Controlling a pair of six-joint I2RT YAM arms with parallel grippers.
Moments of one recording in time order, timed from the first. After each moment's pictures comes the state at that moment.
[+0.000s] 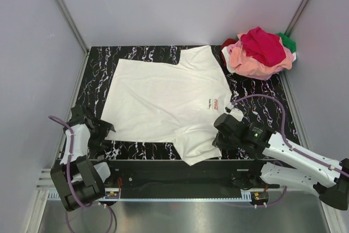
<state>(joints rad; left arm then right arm) 0.41 1.04 0.58 -0.82 0.15 -0.79 0.99 0.92 0.81 -0.94 0.22 1.13</state>
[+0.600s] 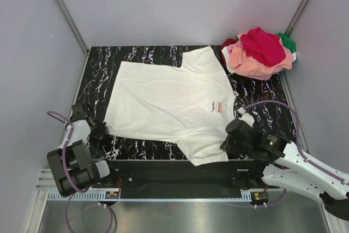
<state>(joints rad) 0.42 1.22 0.54 -0.55 0.08 -0.86 0.95 0.73 0.76 -1.04 0.22 1.14</state>
